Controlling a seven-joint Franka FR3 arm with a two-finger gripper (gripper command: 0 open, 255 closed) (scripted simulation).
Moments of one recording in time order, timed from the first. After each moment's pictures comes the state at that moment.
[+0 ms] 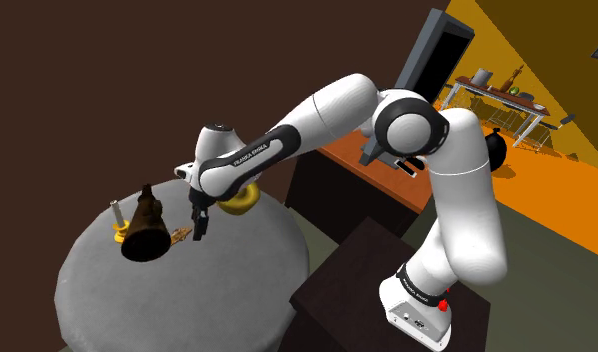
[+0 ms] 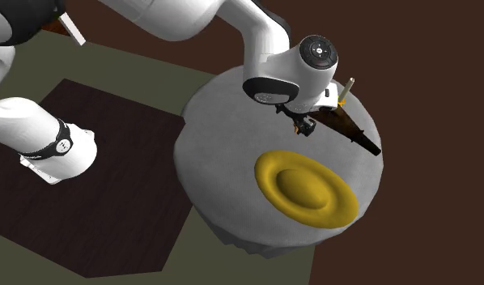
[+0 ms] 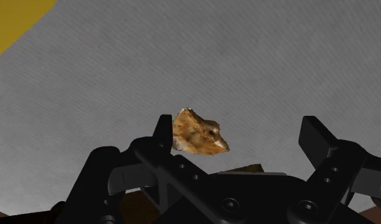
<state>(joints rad) 0.31 0.69 0.18 -1.76 0.17 2.50 -0.75</state>
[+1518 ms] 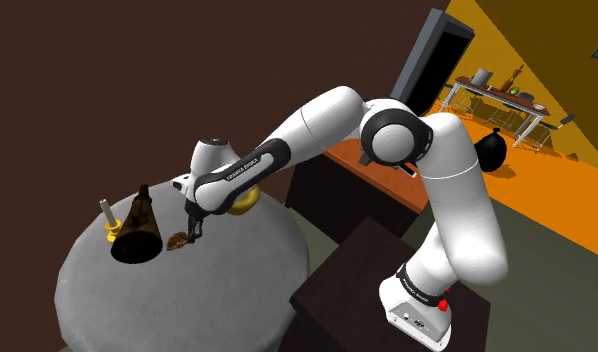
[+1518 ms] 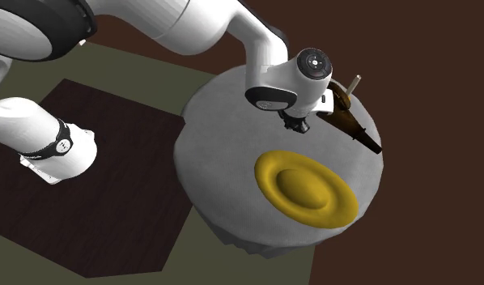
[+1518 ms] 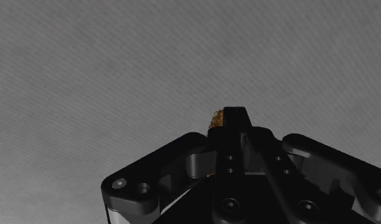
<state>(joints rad) 0.33 0.78 0.18 -1.71 0.16 2.55 -0.75</state>
